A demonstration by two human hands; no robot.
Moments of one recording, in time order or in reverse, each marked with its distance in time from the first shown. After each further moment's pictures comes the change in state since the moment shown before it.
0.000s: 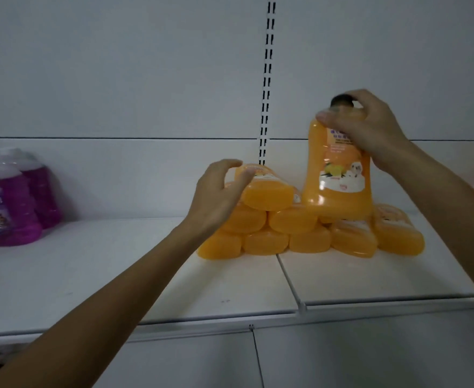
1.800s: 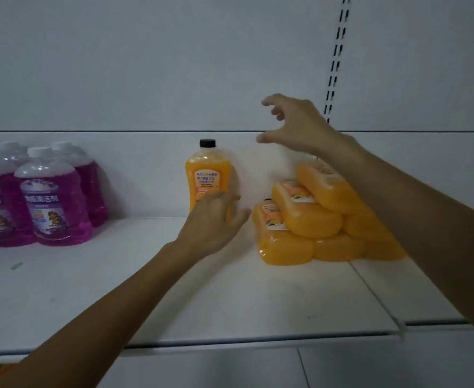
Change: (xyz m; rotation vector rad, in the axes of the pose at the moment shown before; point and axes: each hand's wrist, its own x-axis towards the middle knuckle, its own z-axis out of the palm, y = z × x) left_hand -0.004 -0.101 -0.083 0.468 -0.256 -0.004; right_hand 0.027 -0.055 0.185 -0.403 -0.340 -0.247
